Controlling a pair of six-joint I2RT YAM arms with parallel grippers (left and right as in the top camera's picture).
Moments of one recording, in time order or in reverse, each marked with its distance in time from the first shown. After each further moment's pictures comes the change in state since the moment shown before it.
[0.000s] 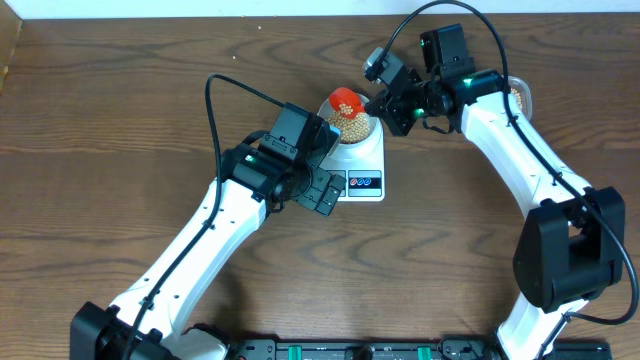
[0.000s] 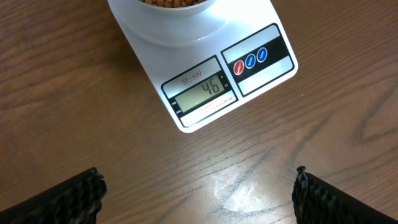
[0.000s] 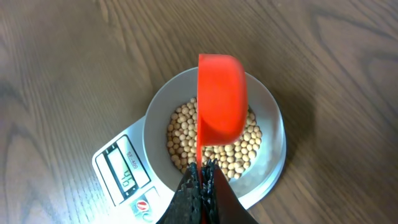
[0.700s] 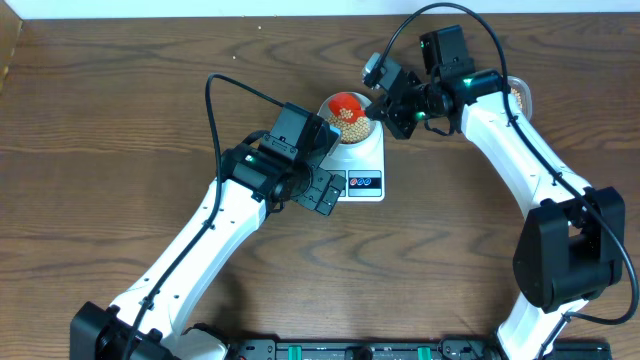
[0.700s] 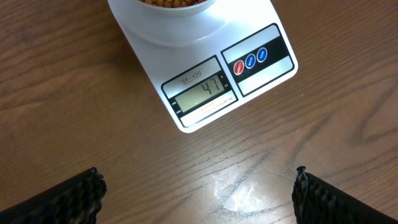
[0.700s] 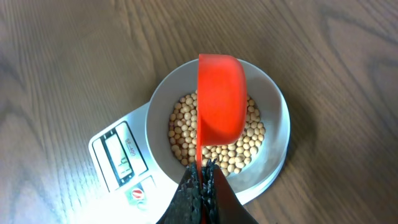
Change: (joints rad) left arm 0.000 0.000 0.000 0.000 0.000 0.000; right arm 0.000 0.000 0.000 -0.037 -0.001 -0.114
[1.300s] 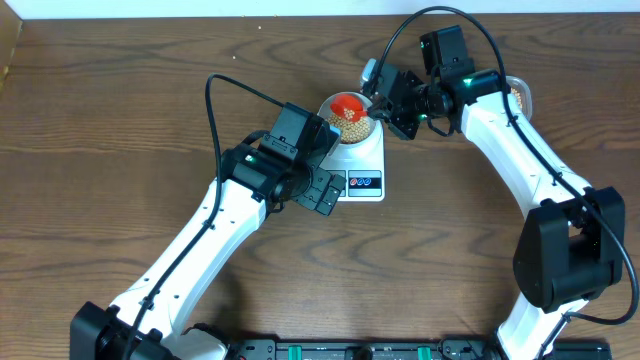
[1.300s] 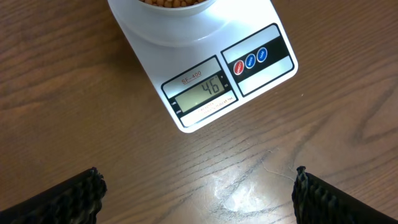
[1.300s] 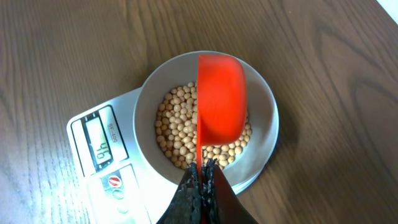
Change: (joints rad) left arm 0.000 0.000 0.000 0.000 0.000 0.000; right arm 0.000 0.000 0.000 -0.003 0.034 -0.153
